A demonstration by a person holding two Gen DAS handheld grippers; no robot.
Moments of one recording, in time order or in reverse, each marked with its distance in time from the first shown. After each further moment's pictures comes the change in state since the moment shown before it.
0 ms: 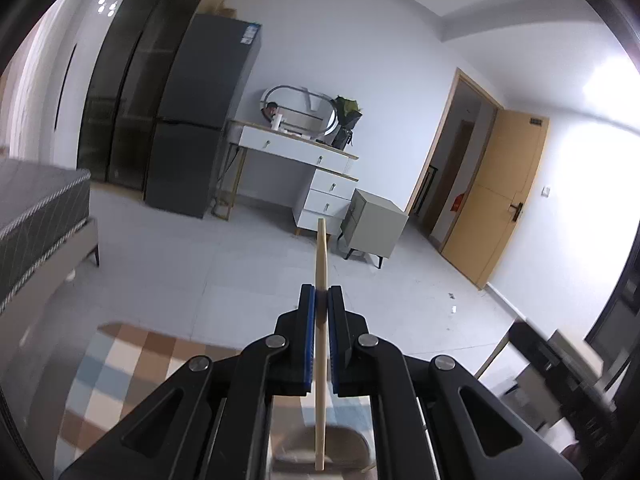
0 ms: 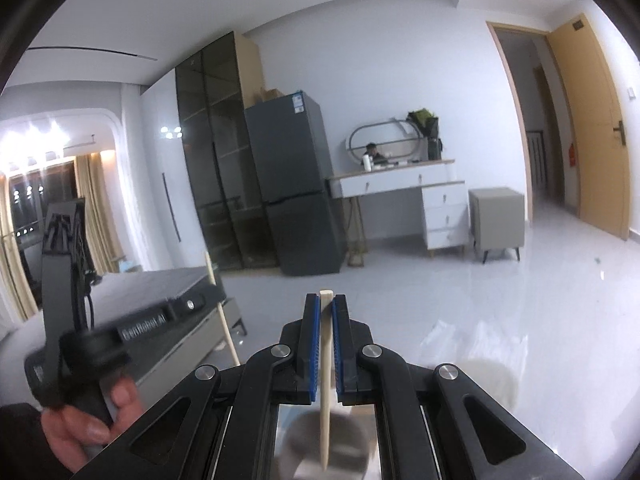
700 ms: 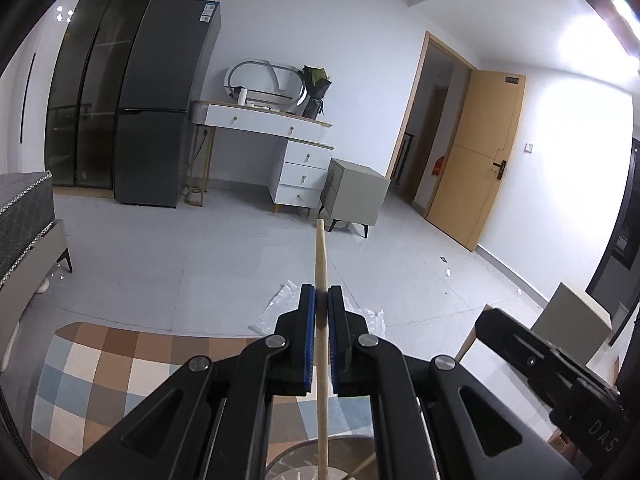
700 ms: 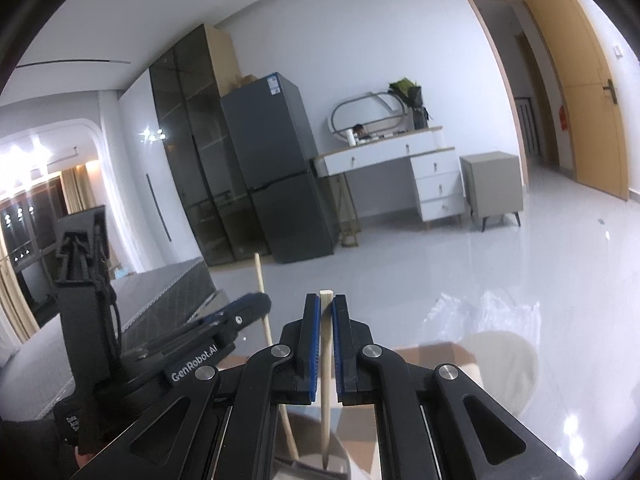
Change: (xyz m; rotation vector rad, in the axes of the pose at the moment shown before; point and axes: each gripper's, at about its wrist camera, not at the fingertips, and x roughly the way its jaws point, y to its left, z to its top) left arm 0.018 -0.011 -0.048 0.095 0.077 -0.074; right arm 0.044 -0.037 -0.058 0.097 0.080 -0.004
